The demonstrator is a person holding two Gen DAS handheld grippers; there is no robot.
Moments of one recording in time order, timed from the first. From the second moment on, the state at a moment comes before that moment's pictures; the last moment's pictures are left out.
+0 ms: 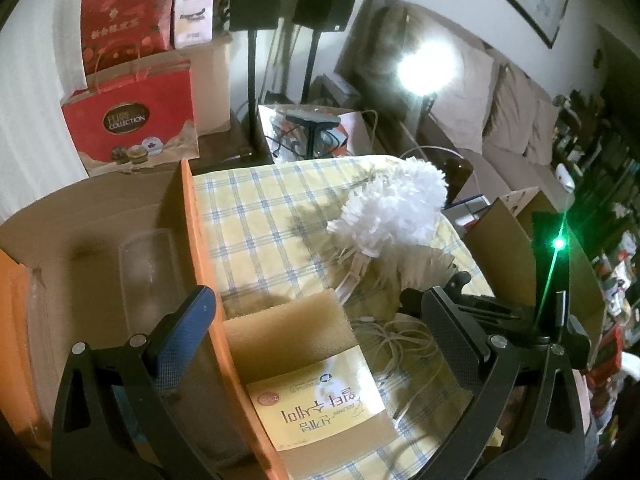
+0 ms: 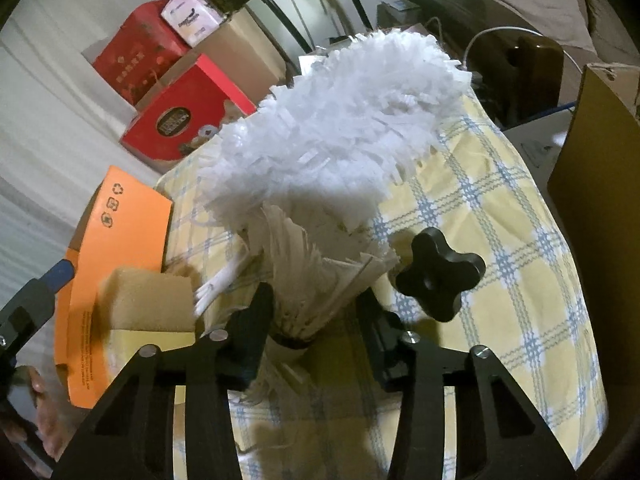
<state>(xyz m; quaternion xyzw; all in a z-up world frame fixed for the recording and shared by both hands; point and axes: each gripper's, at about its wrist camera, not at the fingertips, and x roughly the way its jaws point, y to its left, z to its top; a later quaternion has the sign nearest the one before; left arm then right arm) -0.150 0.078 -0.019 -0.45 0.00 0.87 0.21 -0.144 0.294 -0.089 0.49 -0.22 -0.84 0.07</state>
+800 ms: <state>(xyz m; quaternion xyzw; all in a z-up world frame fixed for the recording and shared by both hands) -0.116 0.178 -0.035 -0.49 0.18 0.80 0.31 -0.089 0.331 -0.005 0.41 -0.19 -0.89 0.03</state>
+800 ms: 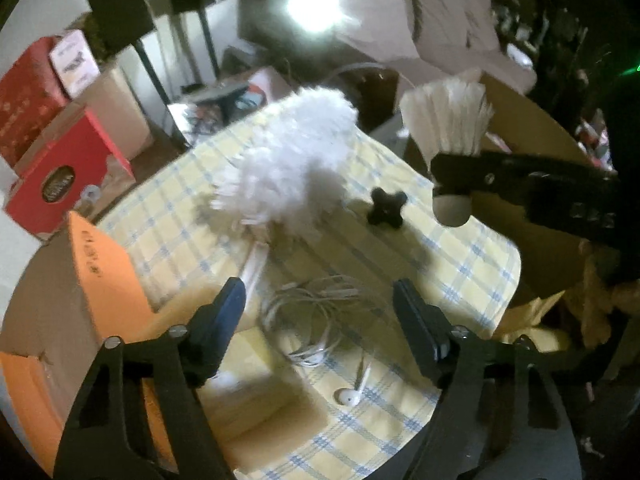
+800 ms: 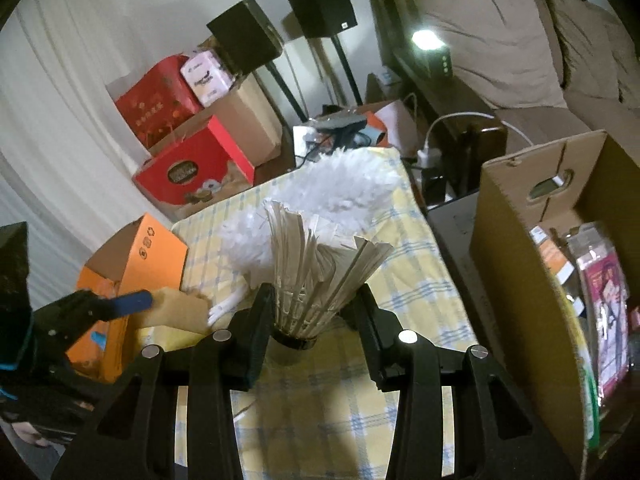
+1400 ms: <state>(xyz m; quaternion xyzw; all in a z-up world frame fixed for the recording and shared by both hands) -0.113 0.243 -0.105 -0.54 0.41 0.69 0.25 -0.060 0.365 0.000 0.39 -0.19 -0.90 0.01</state>
